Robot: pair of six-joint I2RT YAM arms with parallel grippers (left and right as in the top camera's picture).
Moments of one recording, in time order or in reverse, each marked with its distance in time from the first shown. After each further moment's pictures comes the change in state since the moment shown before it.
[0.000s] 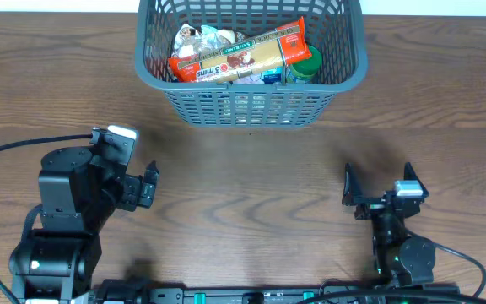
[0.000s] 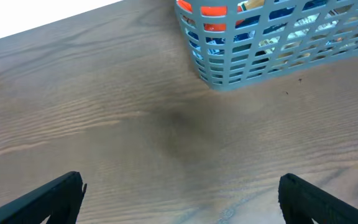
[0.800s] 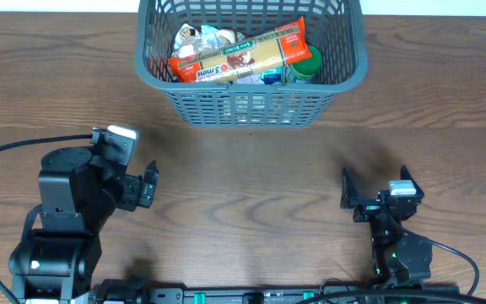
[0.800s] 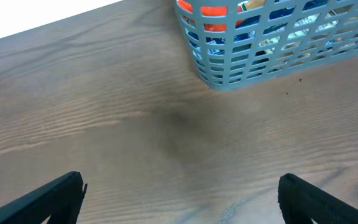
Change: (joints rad) left arm 0.000 0.000 0.000 0.000 0.000 0.000; right arm -0.009 -0.008 -0.010 -0.071 -0.014 -0.032
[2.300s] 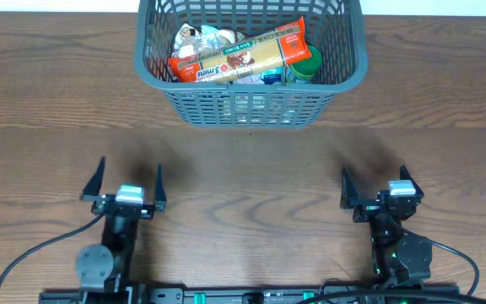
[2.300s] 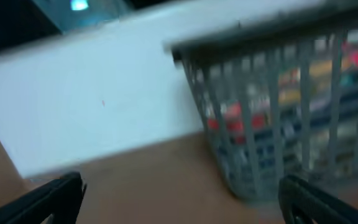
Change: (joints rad) left arm -0.001 -0.754 -0.962 0.986 -0.024 0.018; right arm 0.000 0.000 0.000 0.000 -0.003 0.000
